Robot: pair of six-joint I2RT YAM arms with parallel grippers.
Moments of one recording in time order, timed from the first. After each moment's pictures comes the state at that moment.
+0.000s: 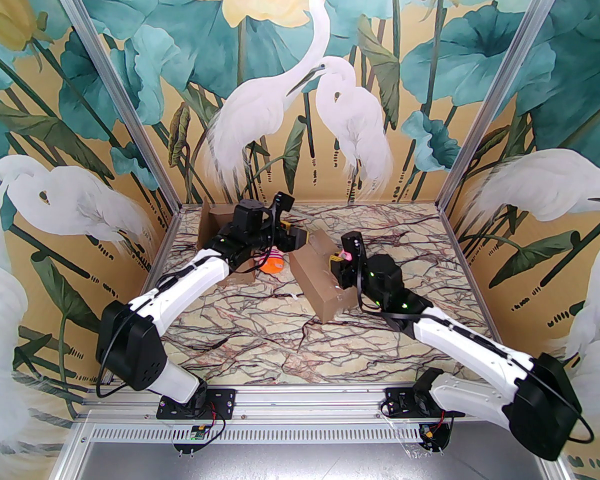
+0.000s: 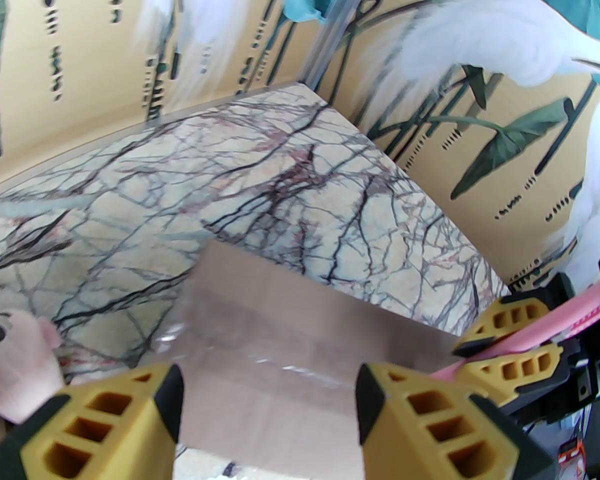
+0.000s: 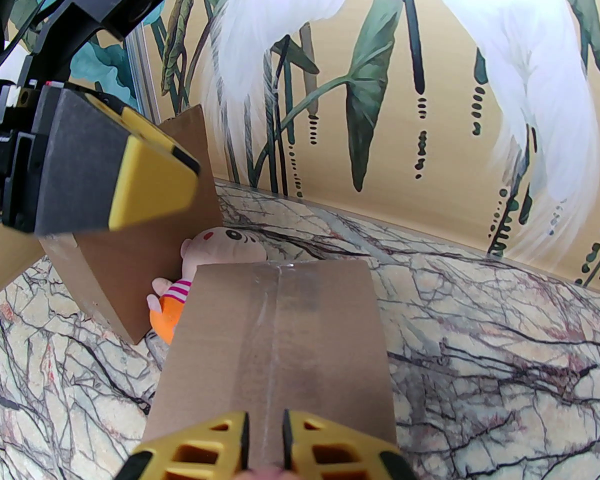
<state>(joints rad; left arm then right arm) -0.50 1.60 1.34 -0.21 0.42 -0.14 0.65 1.18 0.72 0.19 0.01 0.09</state>
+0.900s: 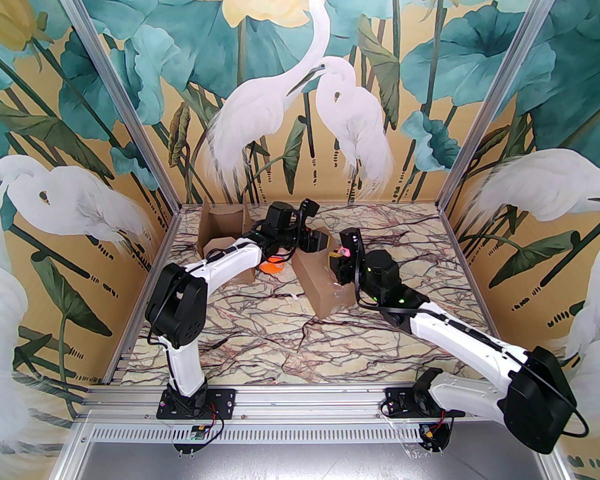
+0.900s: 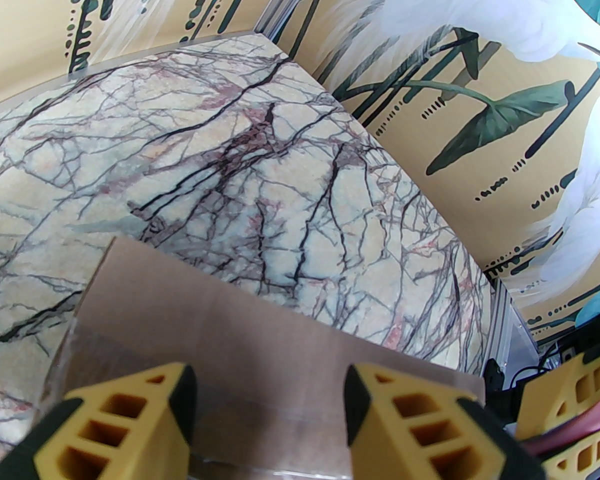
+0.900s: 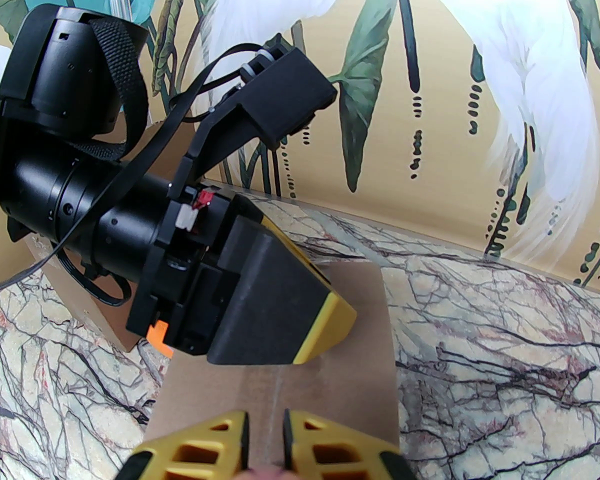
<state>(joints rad) -0.55 1.89 1.45 -0.09 0.51 -0.23 0.65 1.16 0.73 0.16 0.05 0.11</state>
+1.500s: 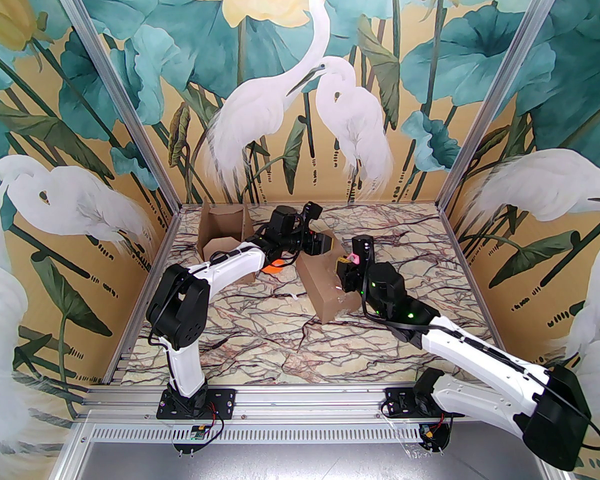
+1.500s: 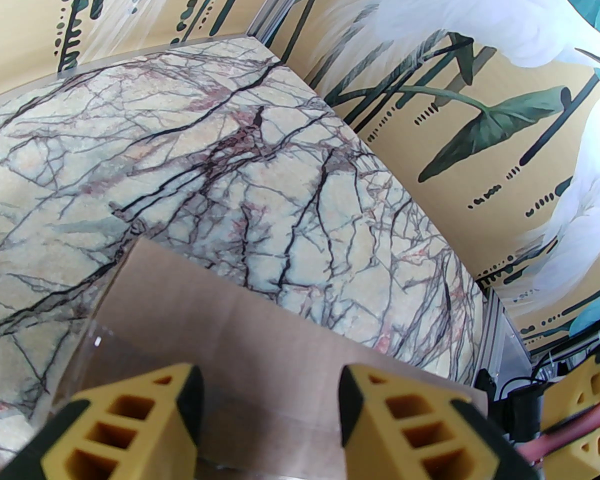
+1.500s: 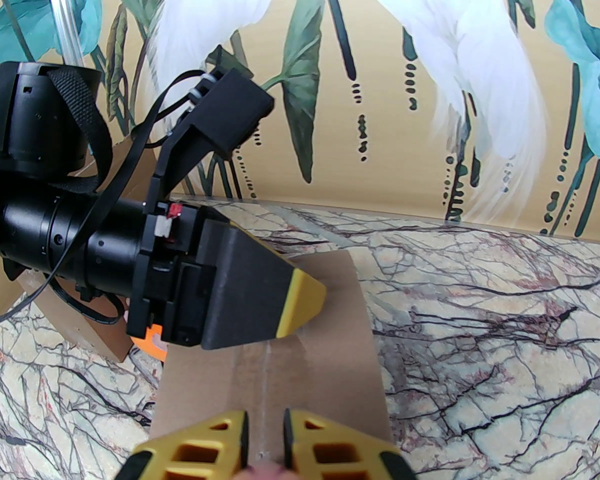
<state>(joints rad) -0.57 1.89 1.41 -0.03 0.50 -0.29 0.74 1.03 0.67 0.07 0.27 0.26</state>
